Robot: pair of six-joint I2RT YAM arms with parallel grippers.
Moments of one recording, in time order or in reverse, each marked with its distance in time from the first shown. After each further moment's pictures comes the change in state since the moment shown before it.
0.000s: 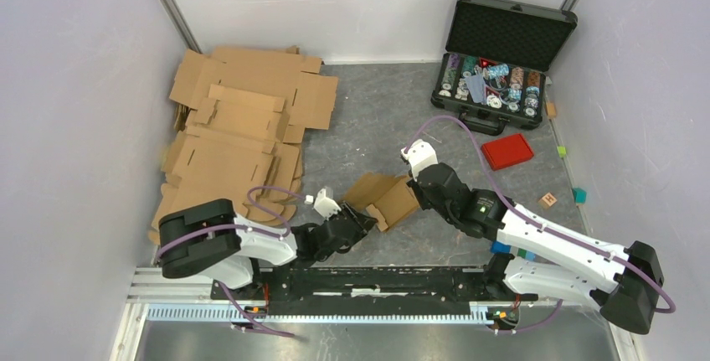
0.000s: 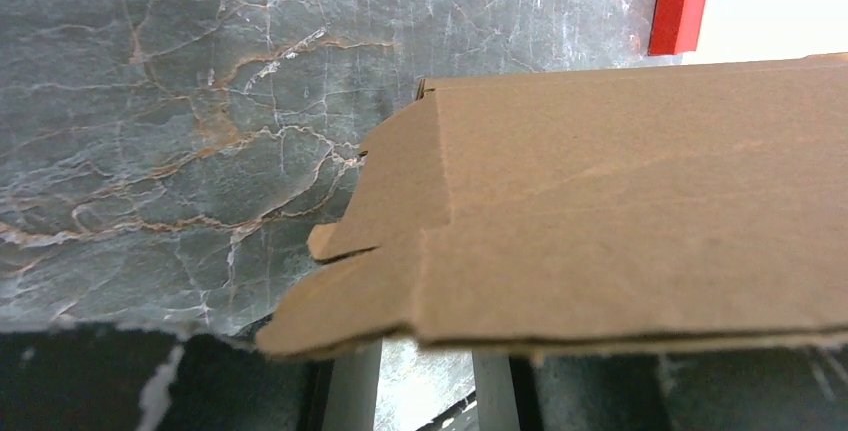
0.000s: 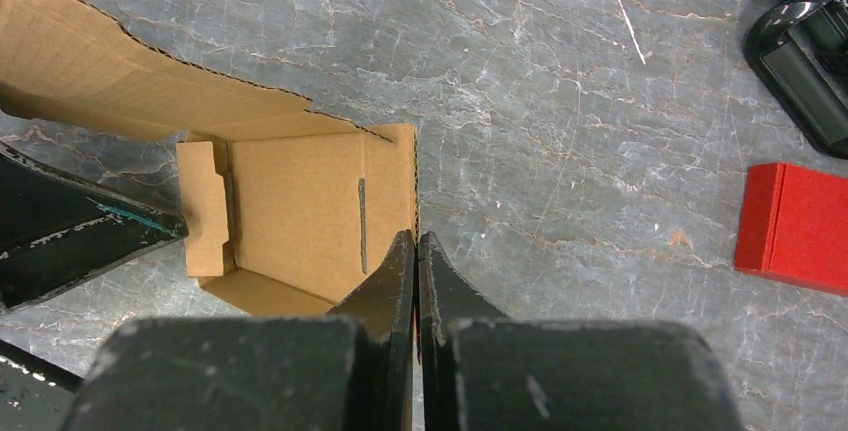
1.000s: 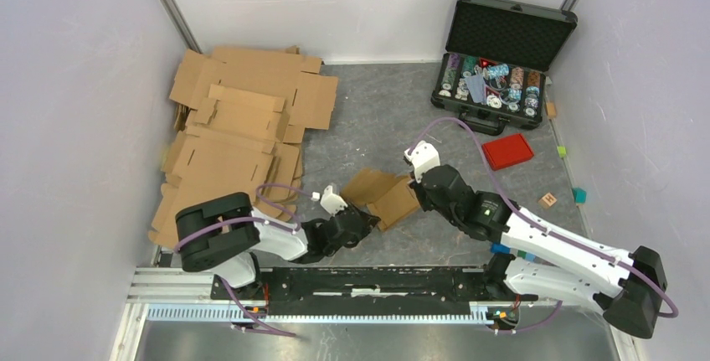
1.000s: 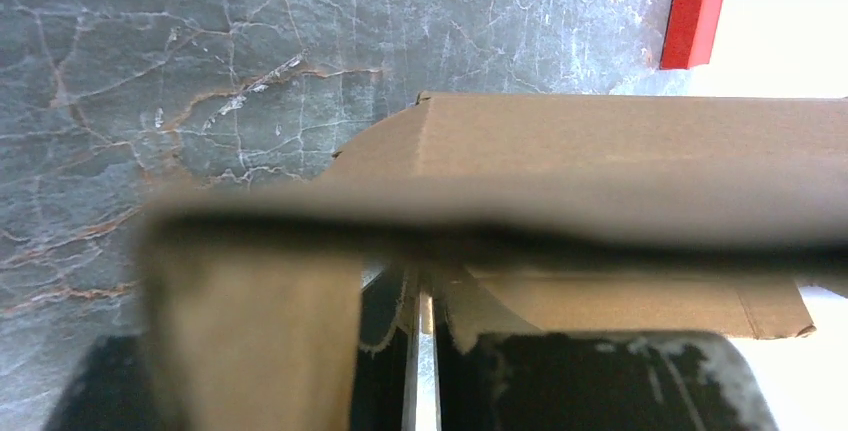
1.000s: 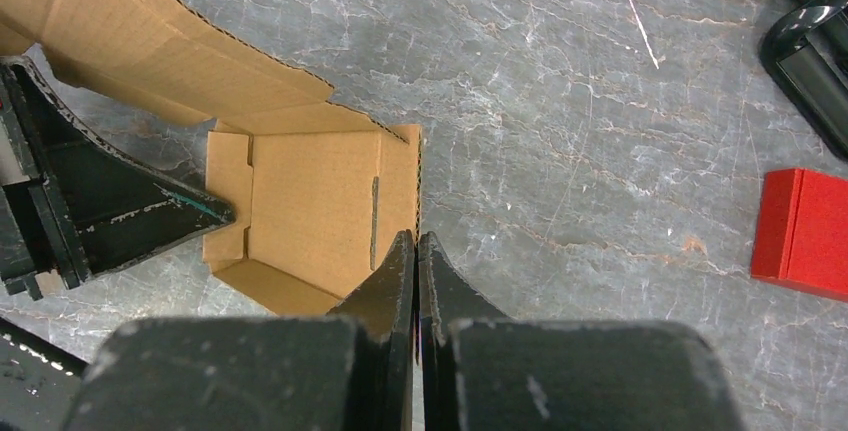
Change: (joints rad) left arm 0.031 0.124 0.066 0.049 0.029 0.002; right arm -0.004 -0.034 -0.022 0.015 -0.032 0.000
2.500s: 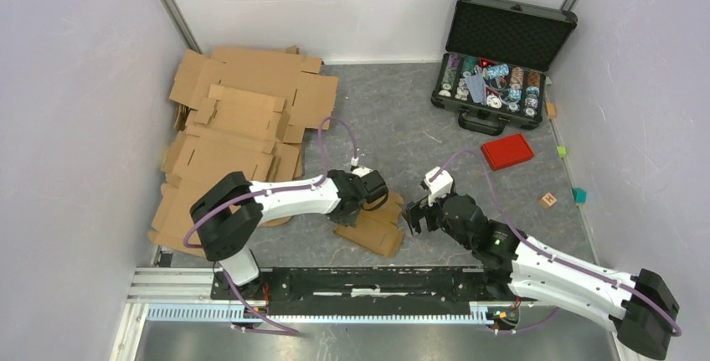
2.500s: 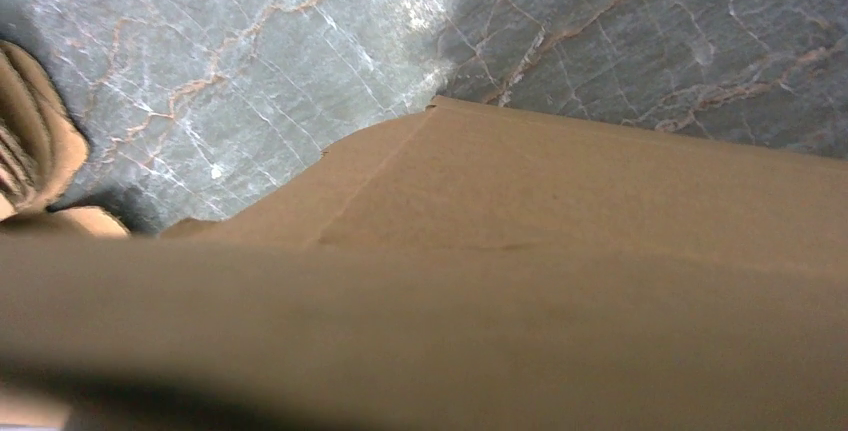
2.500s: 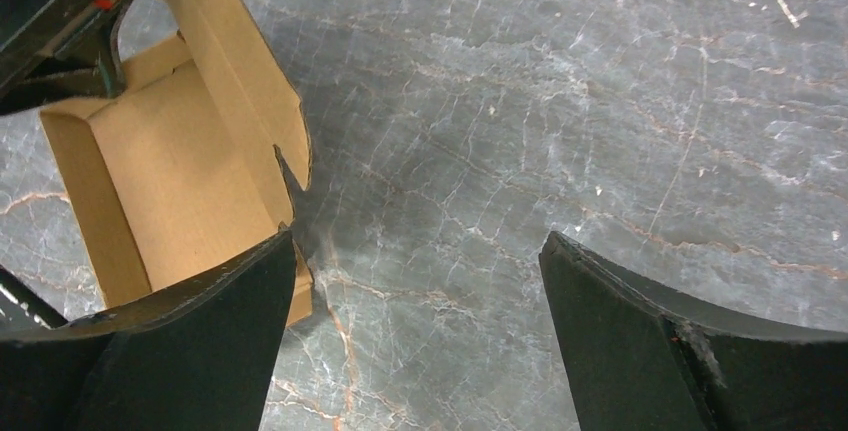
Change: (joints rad) left arm 0.166 0.109 0.631 -1.316 0.159 0.921; right arm 0.000 -0.249 -0.406 0.339 -0.103 0.049
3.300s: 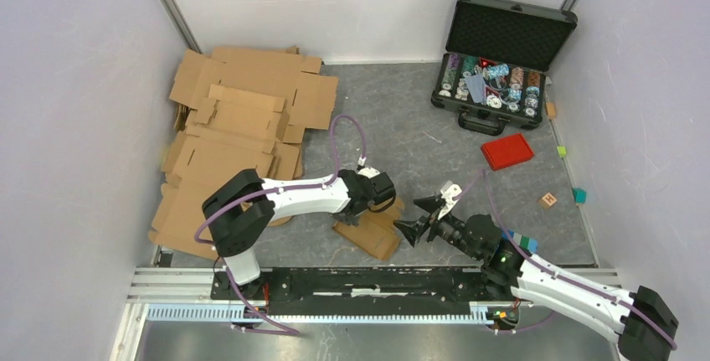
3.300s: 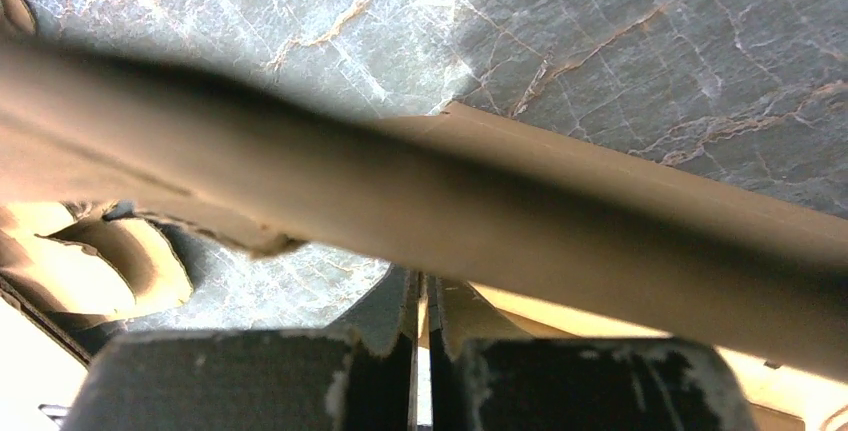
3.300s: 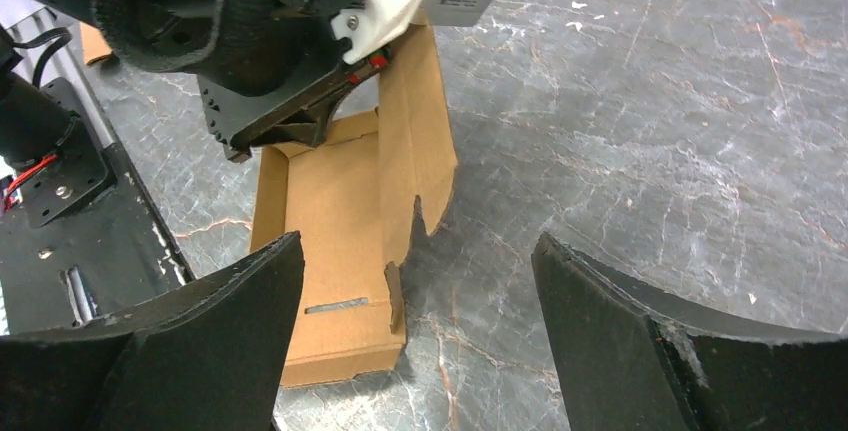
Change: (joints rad) left arm -0.037 0.082 0.078 -0.062 -0.085 0.018; right arm 0.000 -0.208 -0.277 0.391 -0.238 0.050
